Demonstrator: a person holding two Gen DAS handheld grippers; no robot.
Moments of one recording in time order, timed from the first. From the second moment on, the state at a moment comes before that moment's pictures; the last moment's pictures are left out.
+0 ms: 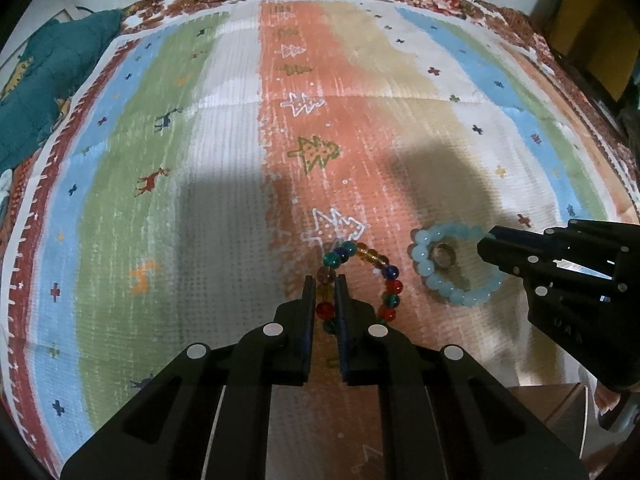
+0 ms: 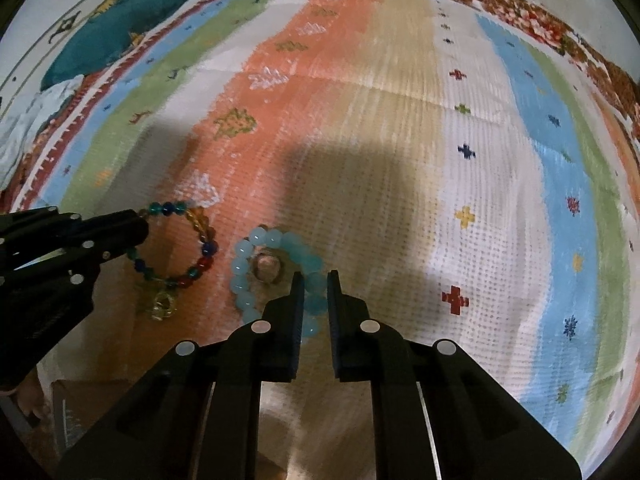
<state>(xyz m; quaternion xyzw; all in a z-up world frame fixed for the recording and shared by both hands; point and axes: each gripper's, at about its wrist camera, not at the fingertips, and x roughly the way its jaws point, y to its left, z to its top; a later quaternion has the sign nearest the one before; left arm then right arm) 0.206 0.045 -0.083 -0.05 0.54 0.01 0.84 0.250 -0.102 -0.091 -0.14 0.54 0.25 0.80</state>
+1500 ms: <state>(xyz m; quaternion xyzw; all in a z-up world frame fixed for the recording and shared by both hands) 0.169 0.024 -0.030 -0.05 0.49 -0.02 0.87 0.203 -0.123 -0.028 -0.10 0.47 0.26 0.83</state>
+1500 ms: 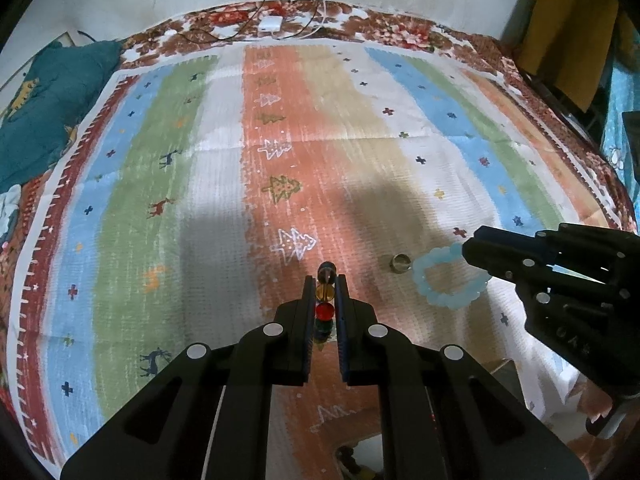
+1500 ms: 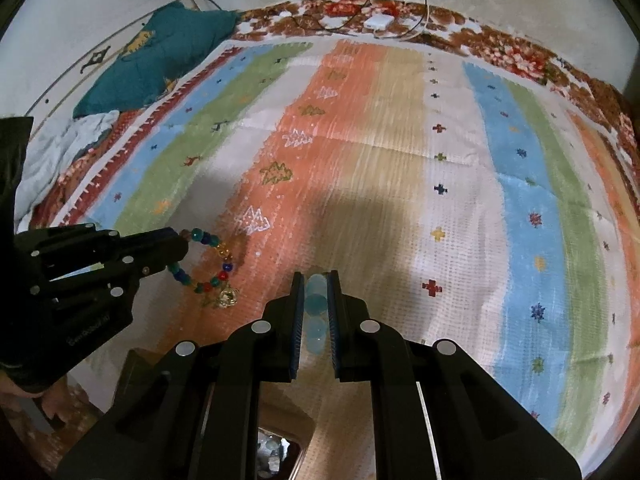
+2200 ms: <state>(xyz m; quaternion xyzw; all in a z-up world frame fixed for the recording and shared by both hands) 0.139 0.009 0.000 -0.05 0.45 -0.03 0.89 0.173 -0.130 0.002 -0.10 0.41 0.27 0.86</state>
